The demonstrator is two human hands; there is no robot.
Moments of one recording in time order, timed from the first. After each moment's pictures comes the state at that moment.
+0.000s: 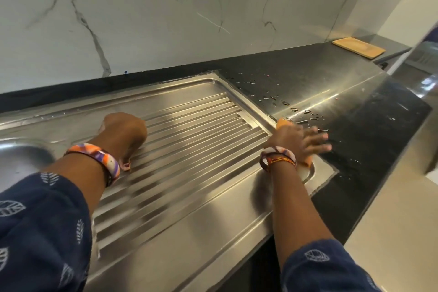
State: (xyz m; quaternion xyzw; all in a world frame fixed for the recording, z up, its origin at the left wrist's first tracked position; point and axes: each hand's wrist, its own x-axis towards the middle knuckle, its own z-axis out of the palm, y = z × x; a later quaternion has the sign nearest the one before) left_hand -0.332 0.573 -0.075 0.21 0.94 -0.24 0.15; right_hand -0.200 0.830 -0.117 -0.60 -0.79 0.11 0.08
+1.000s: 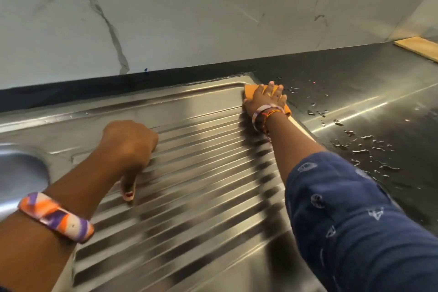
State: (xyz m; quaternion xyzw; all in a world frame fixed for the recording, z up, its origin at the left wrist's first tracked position) left_hand -0.345 0.578 -0.066 0.27 0.91 -0.24 0.20; right_hand -0.383 0.850 -0.118 -0.28 -0.95 0.08 -0.04
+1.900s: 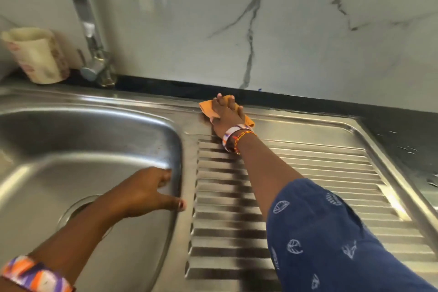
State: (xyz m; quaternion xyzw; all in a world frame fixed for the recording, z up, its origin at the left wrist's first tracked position) left_hand -0.266 0.419 -0.118 -0.01 0.90 0.35 0.24; right_hand -0.427 0.585 -0.128 0.12 -0.98 0.16 -0.05
